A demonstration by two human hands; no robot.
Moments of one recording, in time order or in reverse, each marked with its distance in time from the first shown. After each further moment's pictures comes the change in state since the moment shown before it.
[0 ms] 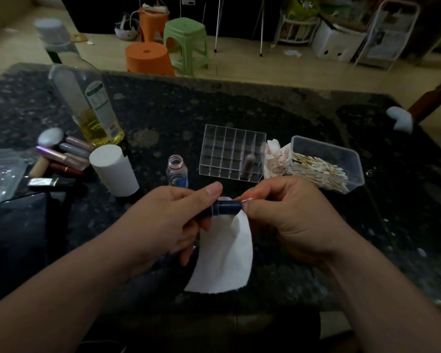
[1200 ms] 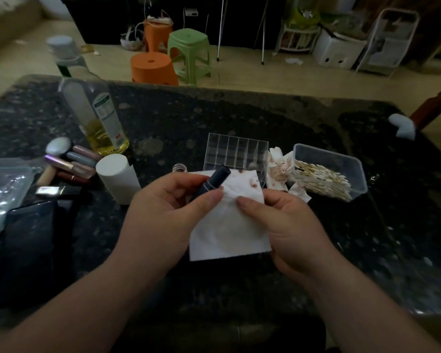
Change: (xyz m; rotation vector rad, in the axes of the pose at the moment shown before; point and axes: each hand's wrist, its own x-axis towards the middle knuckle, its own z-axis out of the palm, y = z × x) left_hand 0.000 -0.001 0.012 0.055 0.475 0.279; right_hand 0.009 0.023 0.013 0.161 0.160 0.166
